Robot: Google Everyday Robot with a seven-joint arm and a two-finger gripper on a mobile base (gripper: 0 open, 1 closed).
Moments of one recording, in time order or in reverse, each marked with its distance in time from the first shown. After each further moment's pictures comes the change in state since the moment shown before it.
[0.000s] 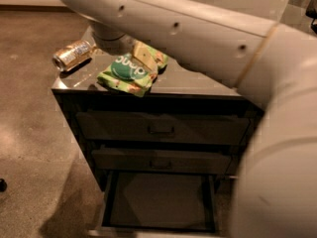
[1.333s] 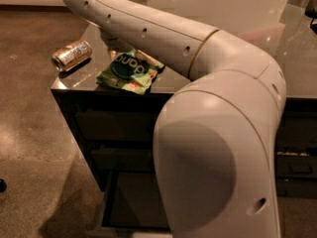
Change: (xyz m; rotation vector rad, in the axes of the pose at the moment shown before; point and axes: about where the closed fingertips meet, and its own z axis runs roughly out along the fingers) arm 0.055 -0.004 0.074 -0.182 0.017 -0.074
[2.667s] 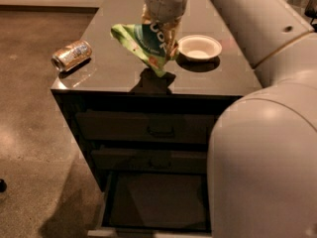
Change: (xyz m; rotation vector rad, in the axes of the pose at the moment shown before) arm 0.009 0.080 -0.085 0.350 -0.371 0.136
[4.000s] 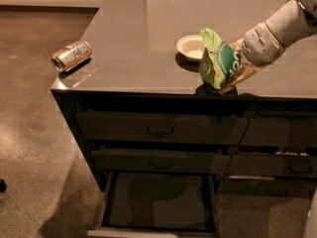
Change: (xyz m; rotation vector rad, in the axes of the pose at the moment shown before) arm 0.013 0.215 0.004 0.253 -0.323 0.649
